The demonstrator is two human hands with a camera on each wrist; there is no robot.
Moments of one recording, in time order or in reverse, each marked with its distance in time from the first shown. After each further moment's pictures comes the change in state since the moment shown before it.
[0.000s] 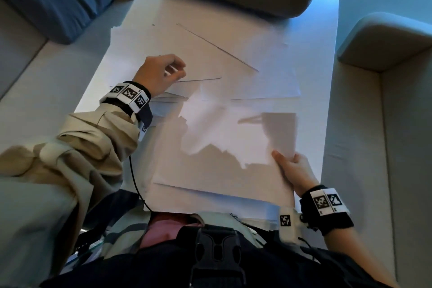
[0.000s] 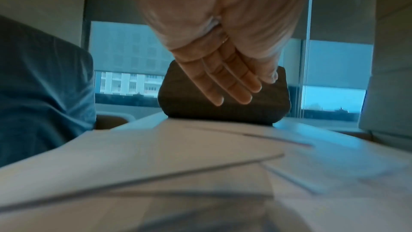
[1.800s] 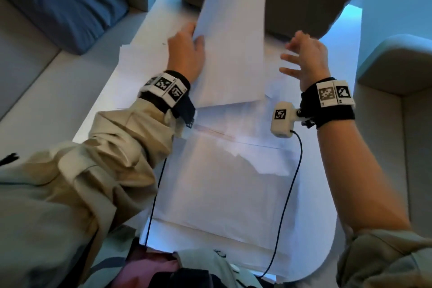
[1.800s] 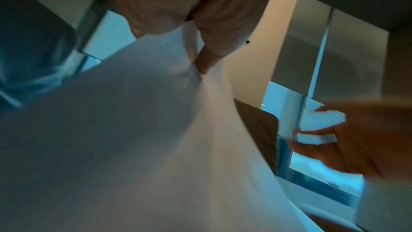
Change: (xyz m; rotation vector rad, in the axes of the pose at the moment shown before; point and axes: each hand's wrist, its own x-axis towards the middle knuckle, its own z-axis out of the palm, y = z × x) left_hand 0.095 0.068 -0.008 -0.064 0.454 -0.146; right_hand 0.146 -0.266 0.049 0.247 0.044 -0.334
